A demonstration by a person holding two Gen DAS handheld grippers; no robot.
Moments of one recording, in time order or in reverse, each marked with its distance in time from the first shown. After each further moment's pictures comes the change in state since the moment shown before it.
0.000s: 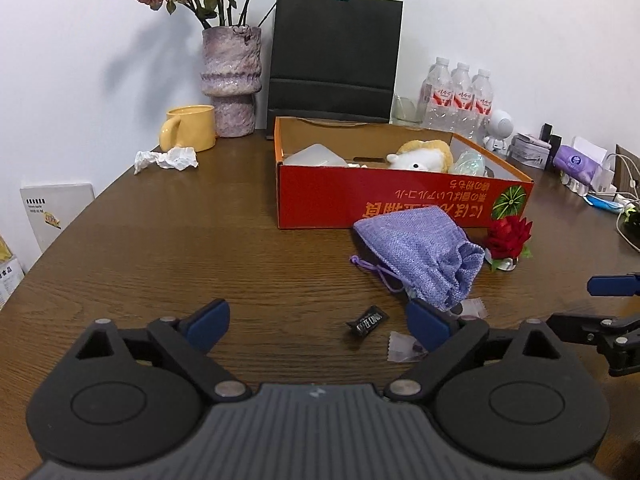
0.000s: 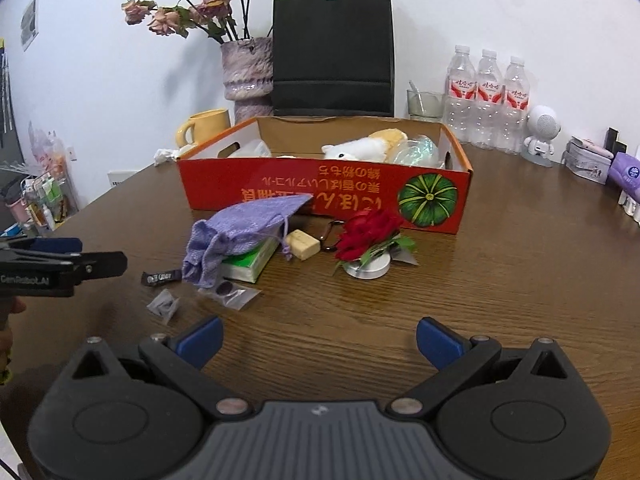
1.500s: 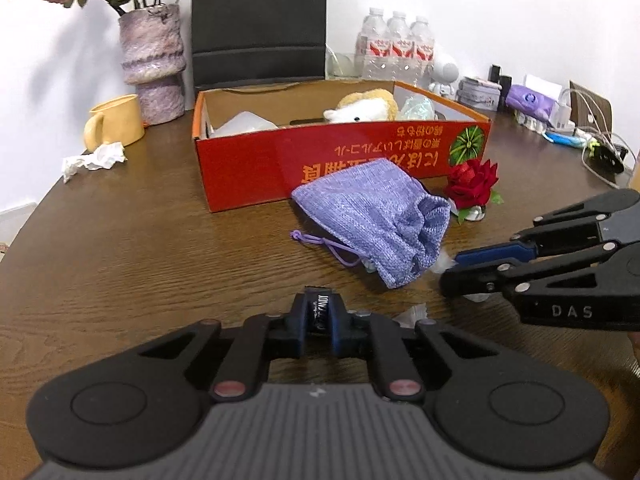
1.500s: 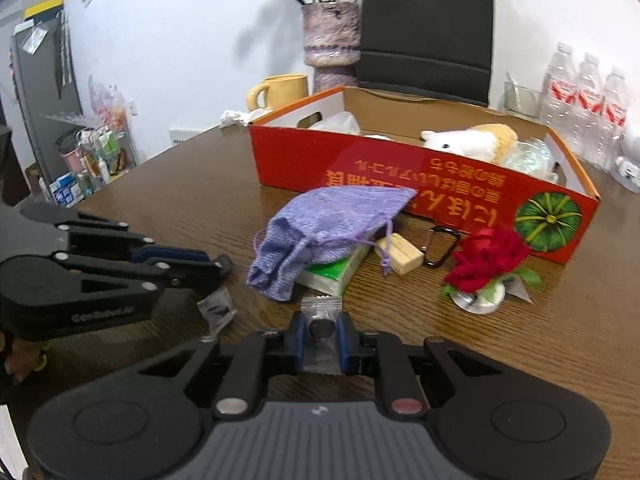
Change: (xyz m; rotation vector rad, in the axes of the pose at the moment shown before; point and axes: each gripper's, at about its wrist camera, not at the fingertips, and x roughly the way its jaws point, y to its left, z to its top) left arm 0.036 -0.020 0.001 0.158 0.099 -0.130; right arm 0.048 0.032 0.020 -0.133 0.082 0.174
